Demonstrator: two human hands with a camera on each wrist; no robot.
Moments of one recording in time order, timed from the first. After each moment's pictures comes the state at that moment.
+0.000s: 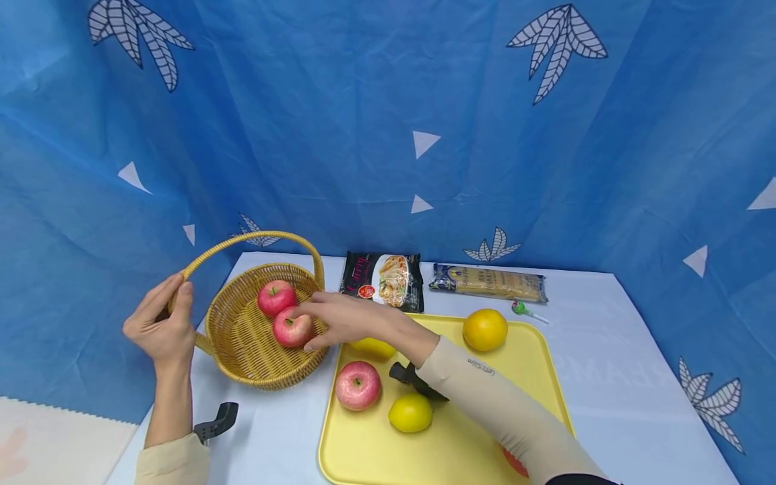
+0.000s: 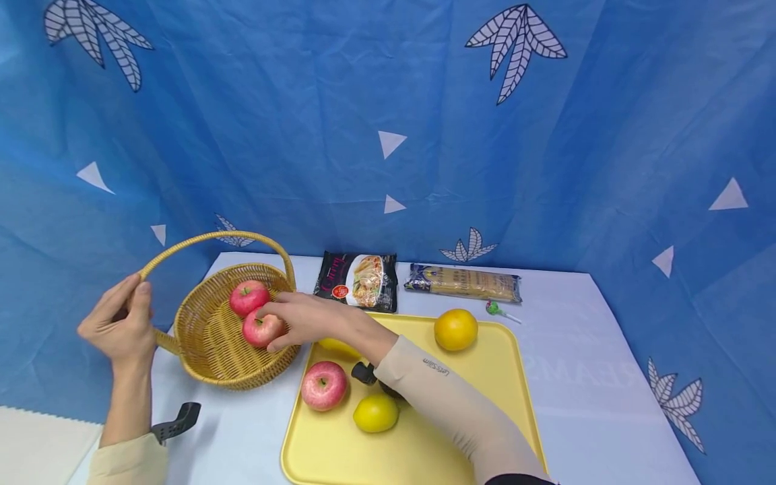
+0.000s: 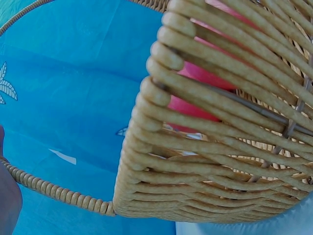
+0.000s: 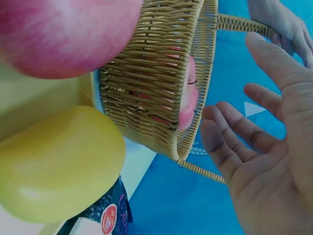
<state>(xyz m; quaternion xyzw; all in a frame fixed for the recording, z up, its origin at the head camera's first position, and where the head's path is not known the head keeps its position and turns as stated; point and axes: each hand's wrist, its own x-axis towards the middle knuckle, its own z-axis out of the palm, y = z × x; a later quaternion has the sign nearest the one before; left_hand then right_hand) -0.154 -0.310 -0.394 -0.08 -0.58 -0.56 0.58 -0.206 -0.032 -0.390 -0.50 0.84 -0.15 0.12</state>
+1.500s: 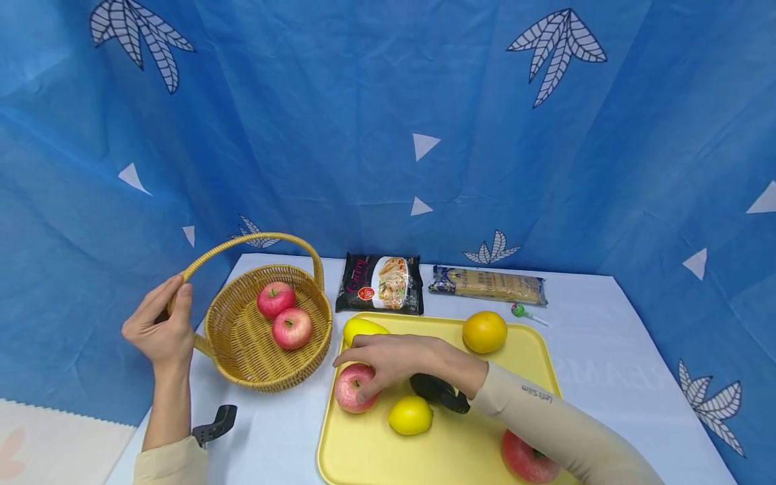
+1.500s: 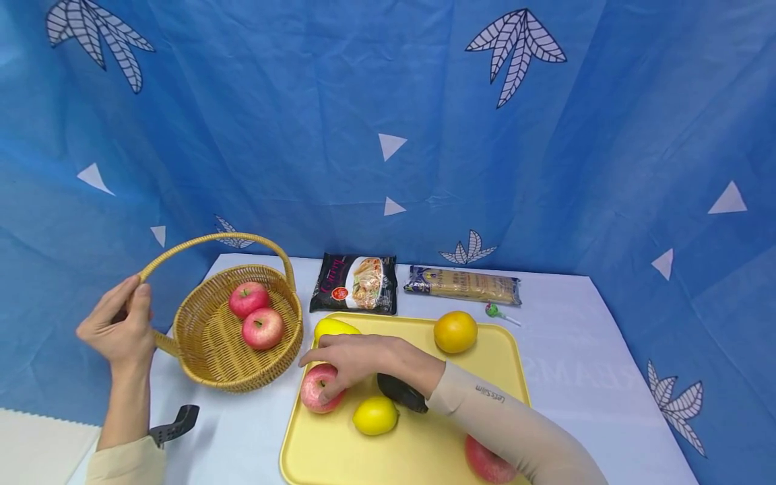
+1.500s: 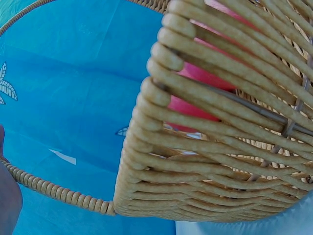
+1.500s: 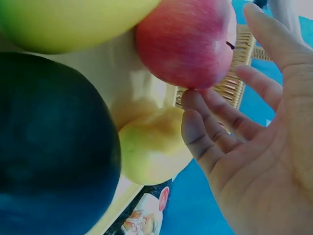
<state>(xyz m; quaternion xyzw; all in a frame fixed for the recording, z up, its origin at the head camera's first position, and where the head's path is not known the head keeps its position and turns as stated) -0.153 -0.309 -0.394 -0.07 -0.59 -0.56 0.58 -0.169 0.039 -0.420 -0.49 0.82 -0.14 0.25</state>
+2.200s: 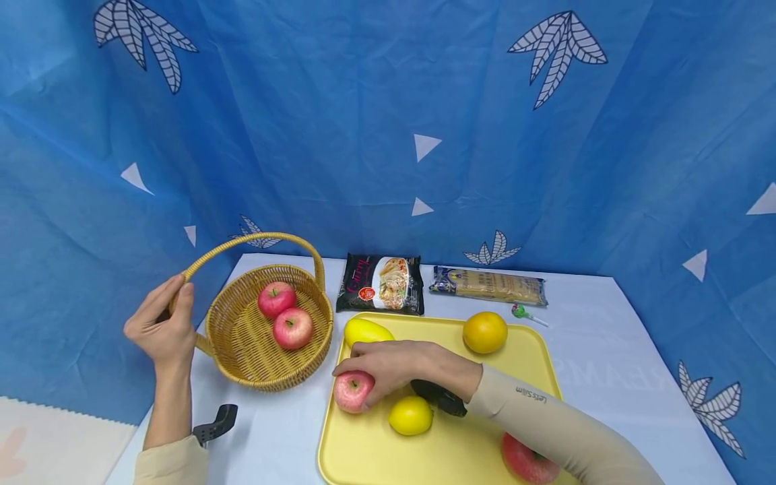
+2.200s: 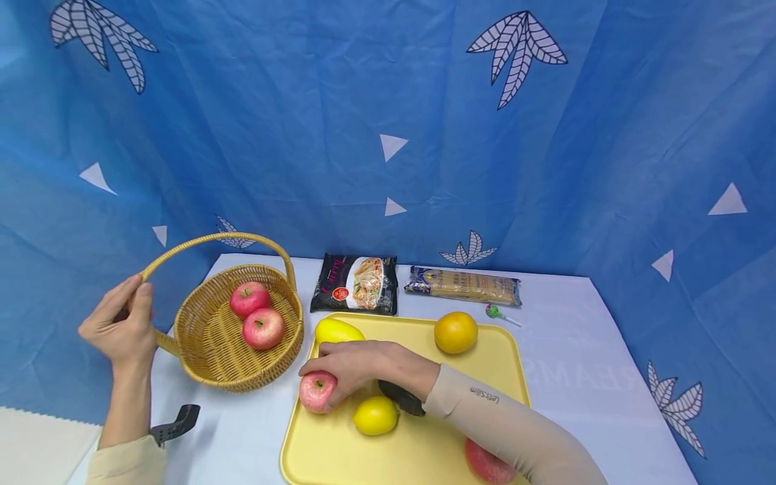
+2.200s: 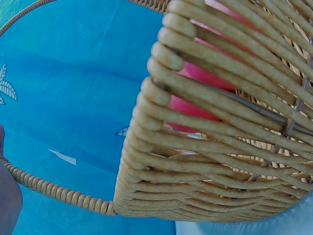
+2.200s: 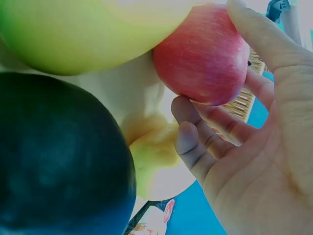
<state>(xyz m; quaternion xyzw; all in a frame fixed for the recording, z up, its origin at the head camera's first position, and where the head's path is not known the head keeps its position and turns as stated) -0.152 -0.309 -0.393 -0.07 -0.59 -0.56 0.58 -0.164 0.035 -0.434 -0.50 0.82 -0.11 0.25</state>
